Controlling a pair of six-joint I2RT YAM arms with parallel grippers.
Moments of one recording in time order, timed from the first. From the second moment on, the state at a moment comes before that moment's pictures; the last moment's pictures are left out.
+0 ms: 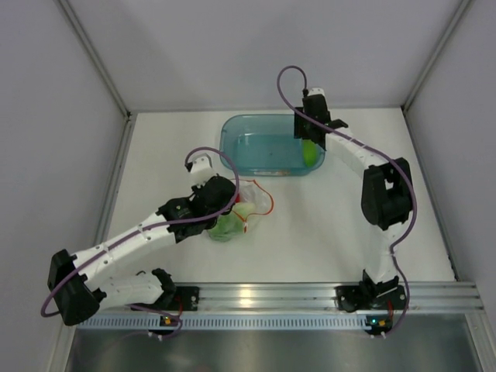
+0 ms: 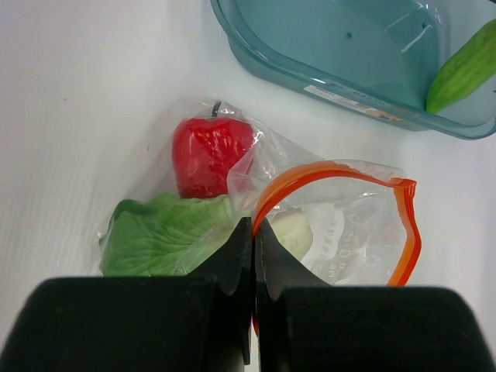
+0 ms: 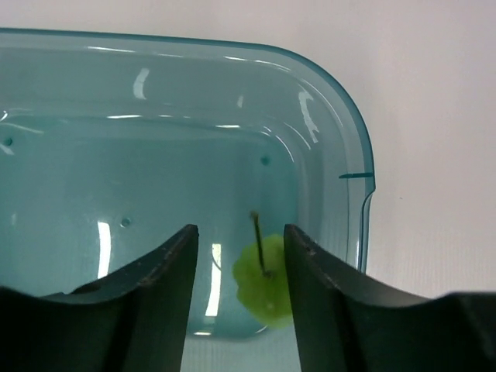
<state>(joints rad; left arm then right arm) -0.89 1.12 0.93 -0.55 -0.68 -0.94 0.37 1.99 1.63 -0.28 0.22 0.22</state>
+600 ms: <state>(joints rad) -0.89 1.12 0.94 -0.55 -0.68 -0.98 0.48 1.61 1.47 -0.37 0.13 0.25</state>
